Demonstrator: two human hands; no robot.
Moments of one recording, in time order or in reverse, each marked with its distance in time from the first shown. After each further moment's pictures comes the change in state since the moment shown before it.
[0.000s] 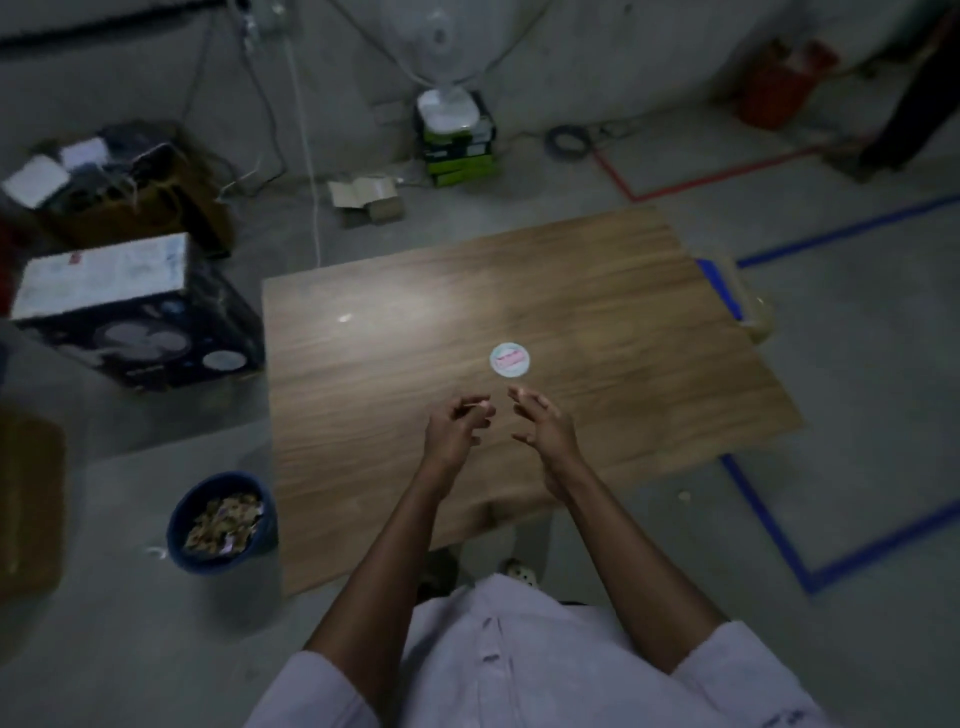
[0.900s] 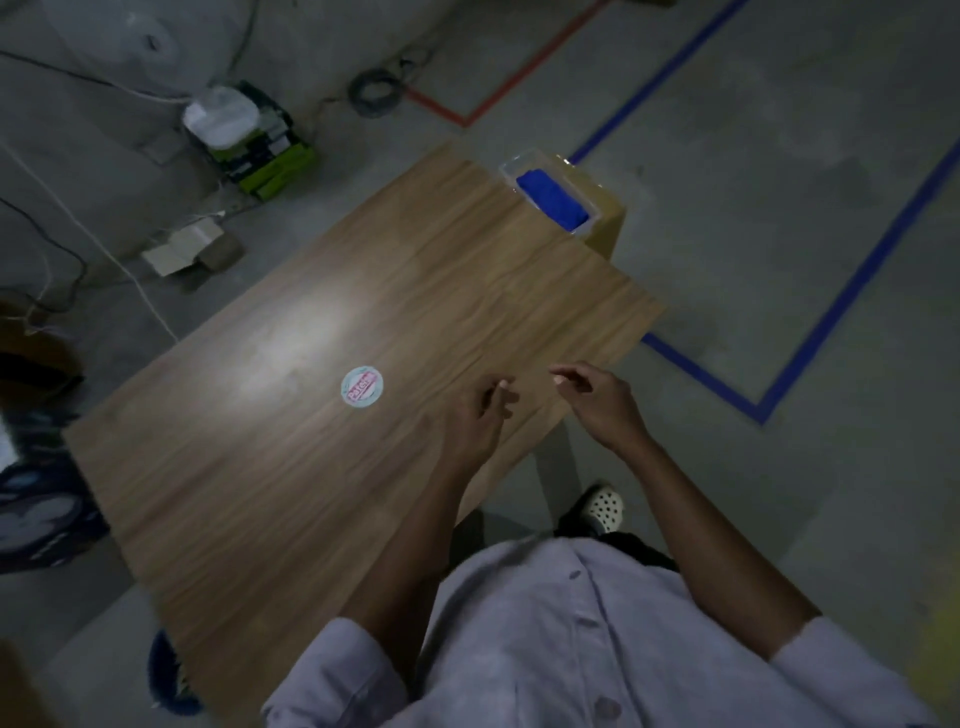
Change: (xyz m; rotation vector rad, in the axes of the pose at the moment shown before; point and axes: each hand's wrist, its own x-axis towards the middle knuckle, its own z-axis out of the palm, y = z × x) left_hand 0.032 -0.018 0.222 0.523 -0.381 0.288; right_hand 0.000 -0.001 -0.261 -0.403 0.375 -0.115
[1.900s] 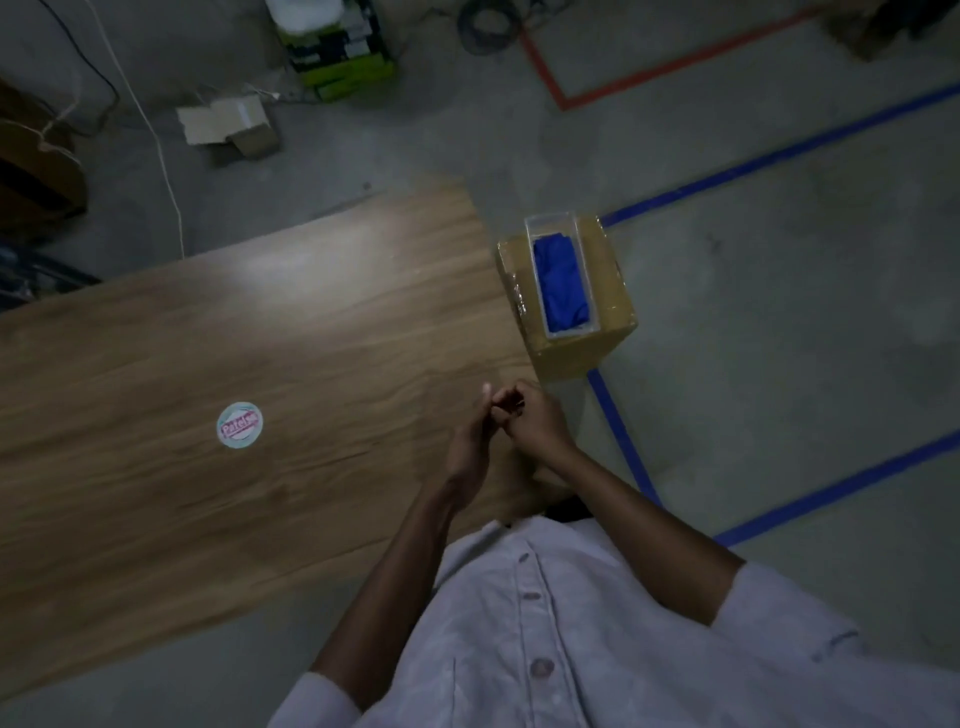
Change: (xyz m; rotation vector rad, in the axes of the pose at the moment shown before) left_hand 0.209 0.125 0.155 -0.763 0.227 -0.466; right_hand 0.285 -0.043 -0.097 -0.305 -0.493 -0.049
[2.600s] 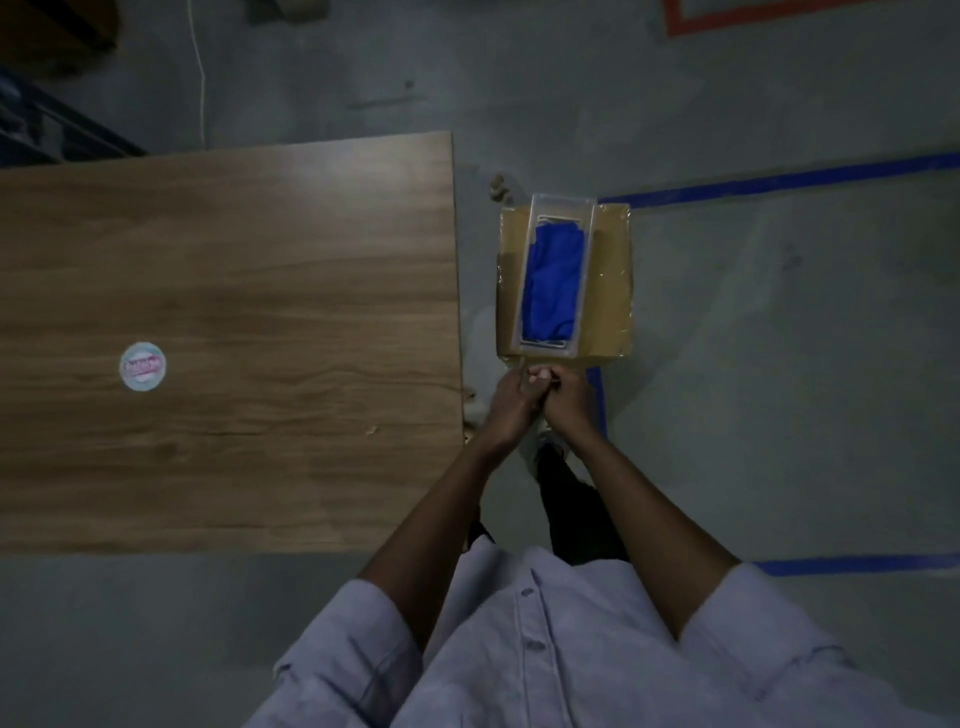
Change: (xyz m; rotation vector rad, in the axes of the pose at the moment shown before) left_hand 0.171 -0.016 0.165 0.308 0.159 -0.109; right_hand 0.163 0.100 -0.127 -0.021 -0.131 0.197
